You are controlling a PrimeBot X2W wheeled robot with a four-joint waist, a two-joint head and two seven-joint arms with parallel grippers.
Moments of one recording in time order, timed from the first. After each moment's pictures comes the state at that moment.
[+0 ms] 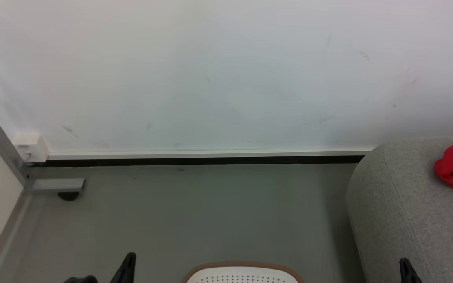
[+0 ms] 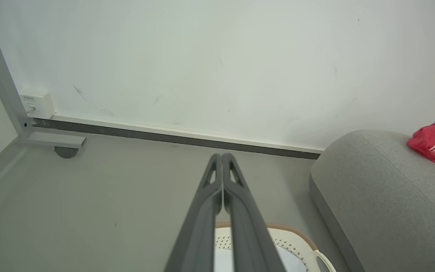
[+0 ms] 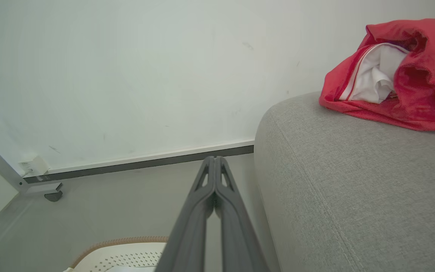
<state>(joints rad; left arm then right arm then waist) 0.03 0.14 -0.14 0.29 -0.34 -0.11 -0.23 0.09 -0.03 -0.03 0.29 0.29 0.13 -0.22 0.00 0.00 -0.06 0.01</state>
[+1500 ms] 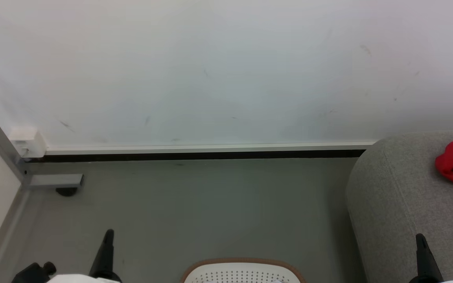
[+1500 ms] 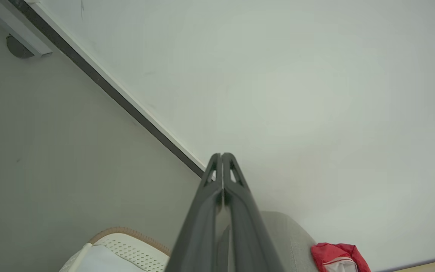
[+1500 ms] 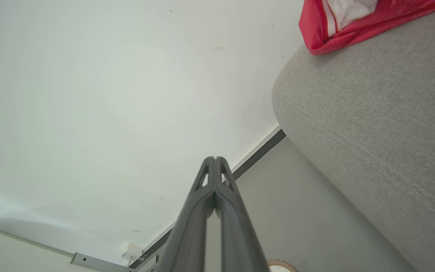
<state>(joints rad) -0.03 0.10 -0.01 0.23 -0.98 -0.09 -0.06 -0.02 -0.04 -0.07 0.28 0.96 0.13 -0.05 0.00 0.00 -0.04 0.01</state>
